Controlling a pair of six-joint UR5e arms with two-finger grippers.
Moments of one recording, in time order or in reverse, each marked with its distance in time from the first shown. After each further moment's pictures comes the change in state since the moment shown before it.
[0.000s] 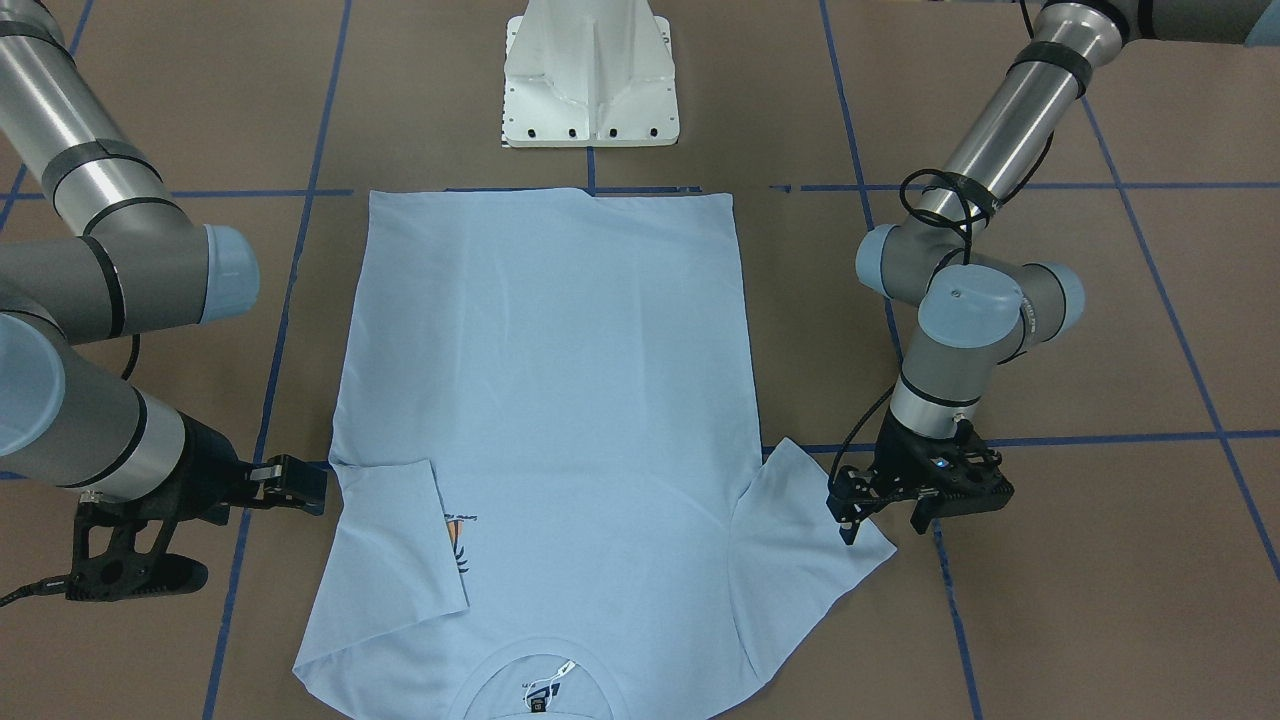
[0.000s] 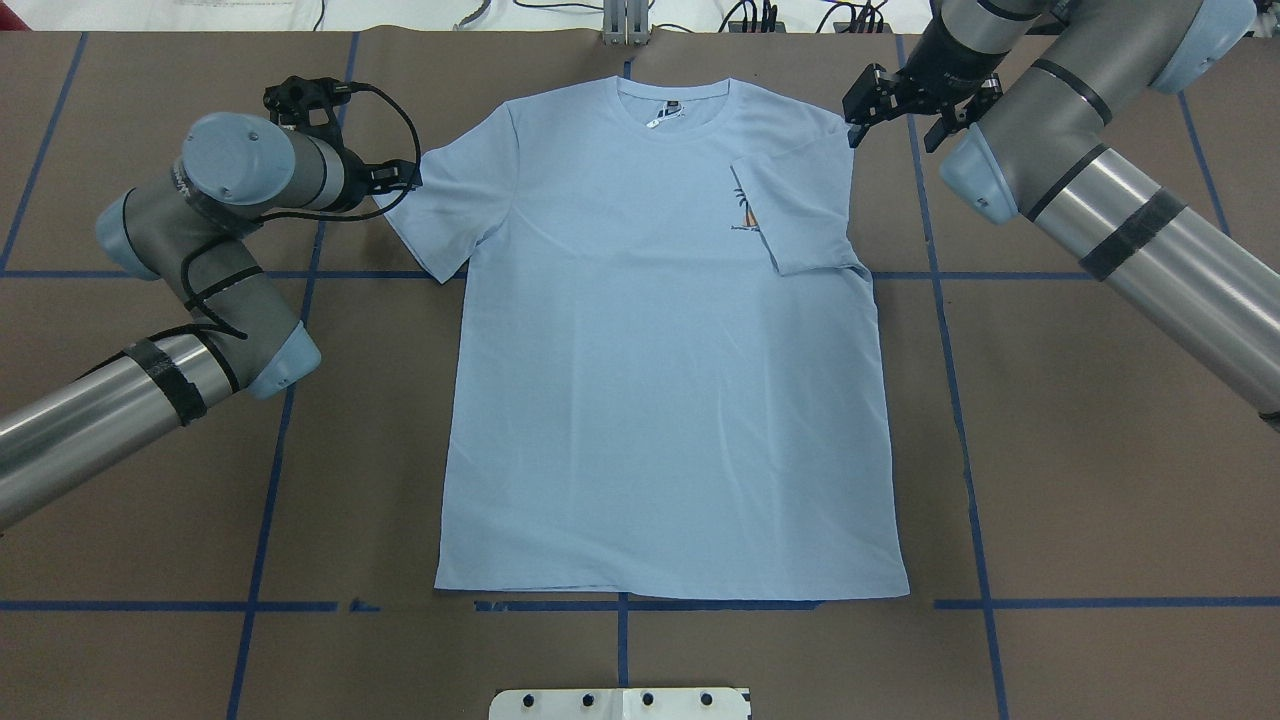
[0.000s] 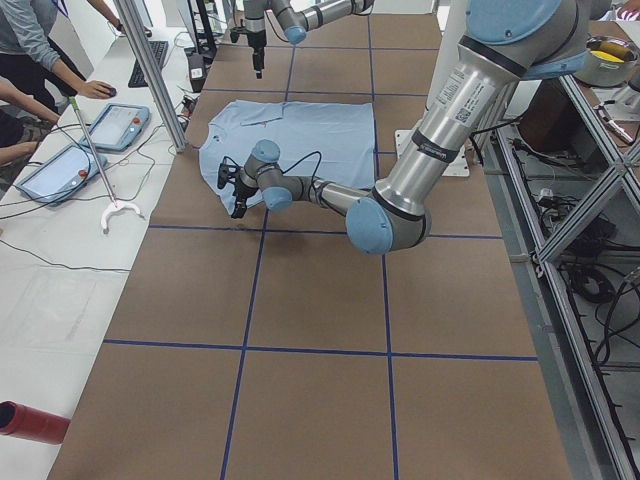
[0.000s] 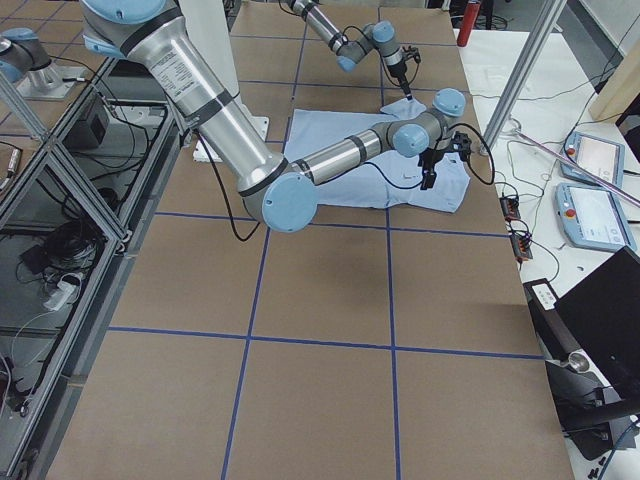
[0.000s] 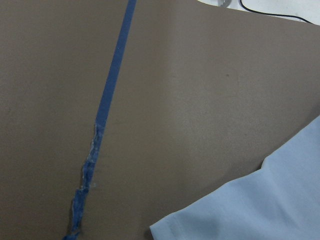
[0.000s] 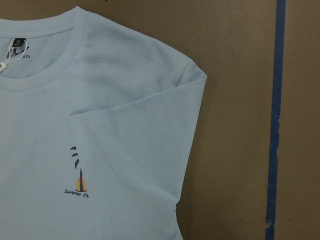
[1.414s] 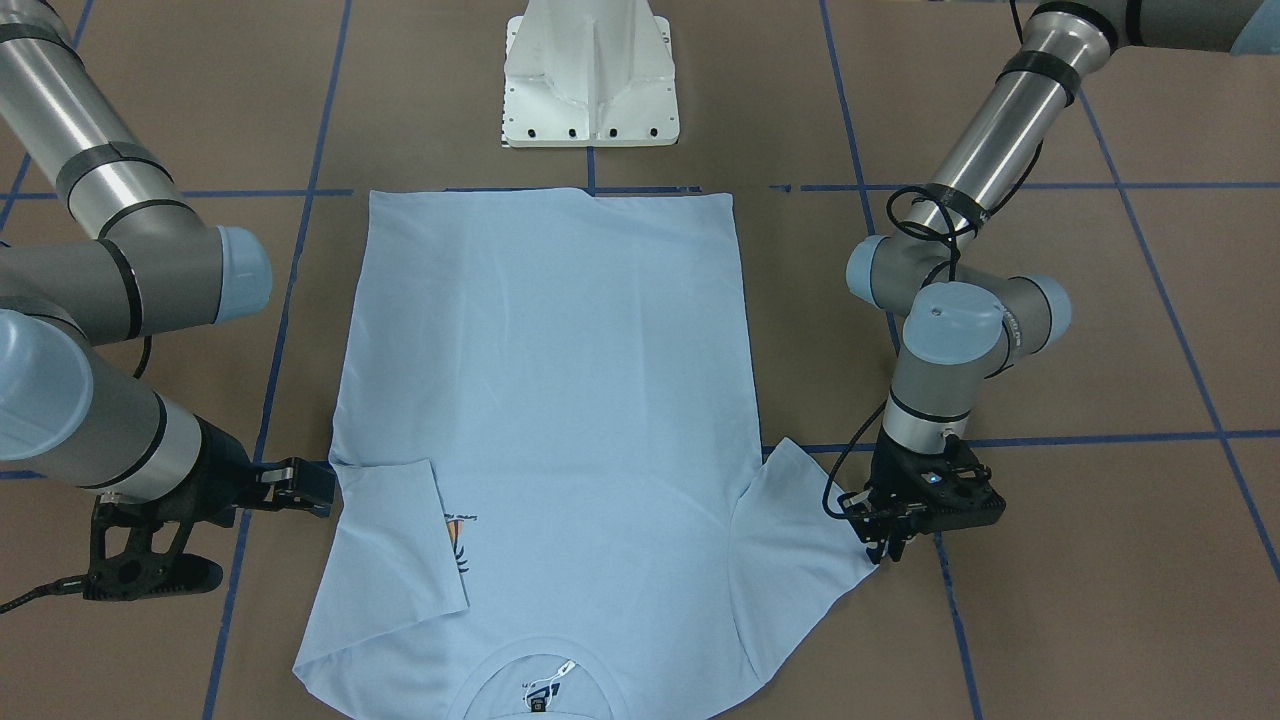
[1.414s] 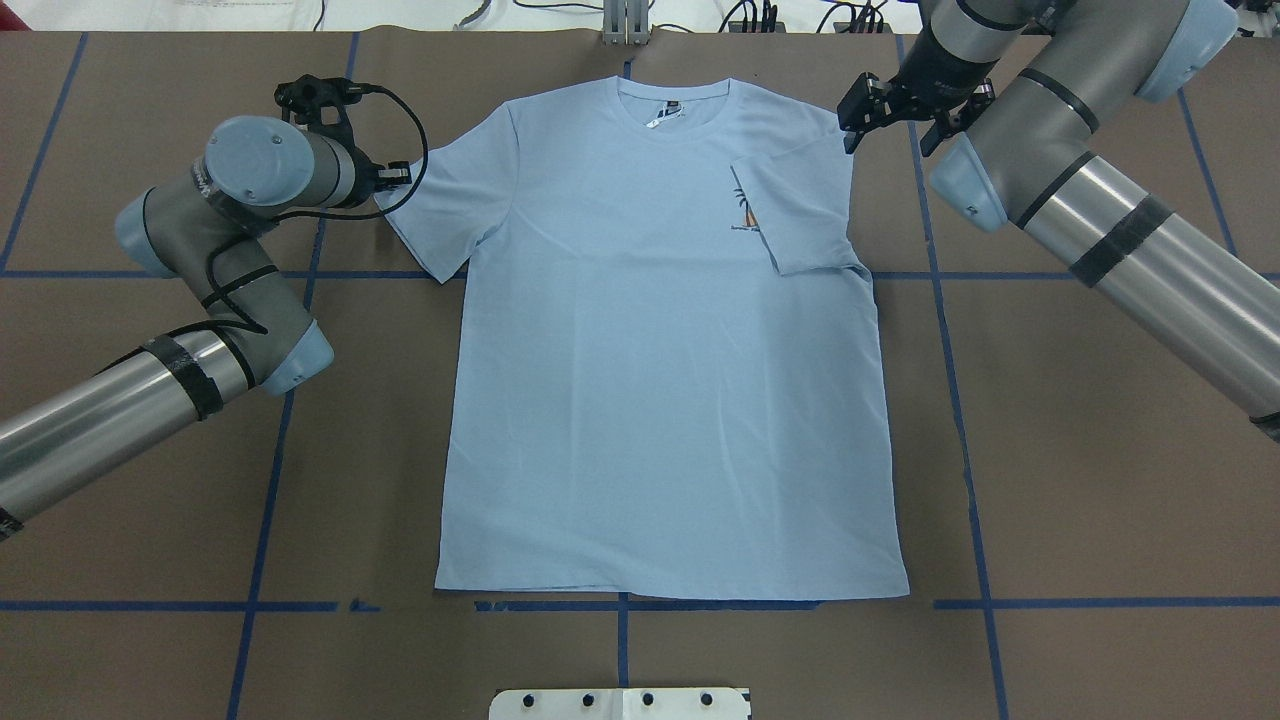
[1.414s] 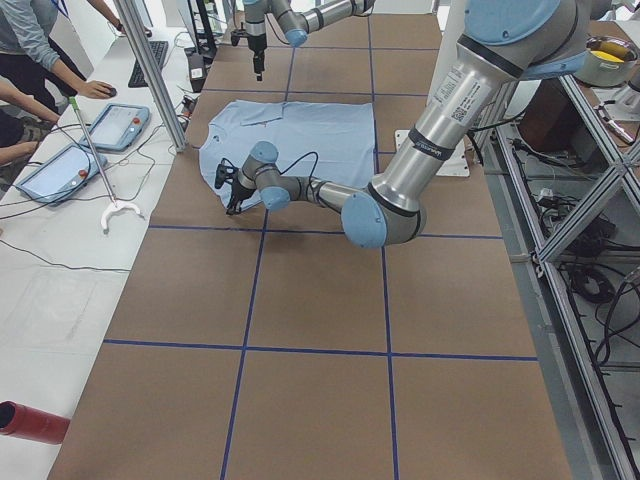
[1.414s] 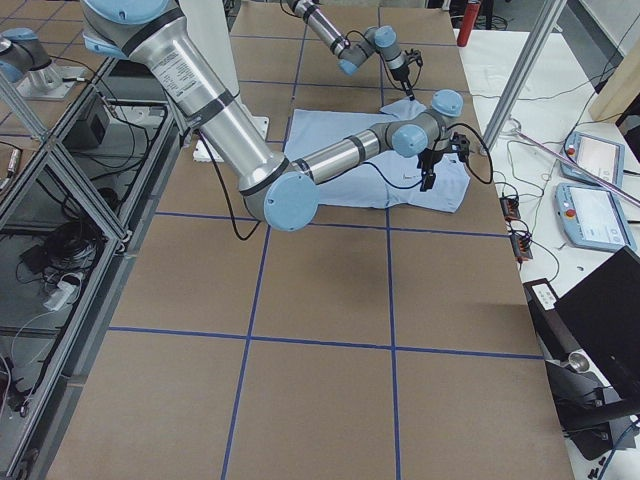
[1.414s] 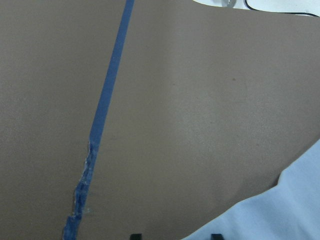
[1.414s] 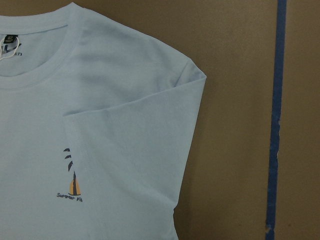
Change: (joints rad) left arm 0.004 -0.028 0.051 0.001 0.049 0.043; right arm -0.015 0.005 -0.010 0.000 -0.032 -0.001
